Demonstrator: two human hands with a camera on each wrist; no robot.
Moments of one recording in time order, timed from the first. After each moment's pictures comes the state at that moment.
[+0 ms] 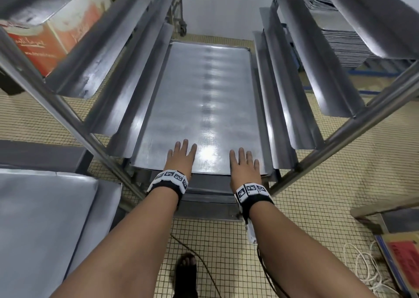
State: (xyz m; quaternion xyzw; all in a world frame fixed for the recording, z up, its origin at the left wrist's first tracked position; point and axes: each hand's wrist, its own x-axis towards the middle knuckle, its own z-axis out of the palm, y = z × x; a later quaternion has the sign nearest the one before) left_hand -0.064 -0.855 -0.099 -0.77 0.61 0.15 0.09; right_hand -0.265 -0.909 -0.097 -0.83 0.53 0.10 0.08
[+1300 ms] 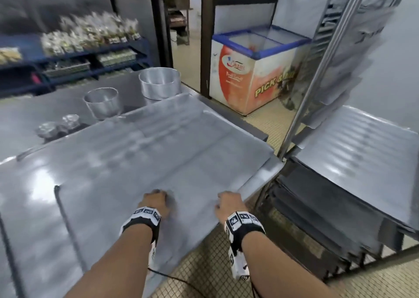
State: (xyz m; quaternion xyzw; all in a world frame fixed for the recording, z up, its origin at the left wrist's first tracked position) left_hand -0.003 -0.219 -0.047 -0.97 0.12 0.22 -0.06; right_hand -0.117 -0.438 -0.010 -0.96 0.17 0.11 0.17
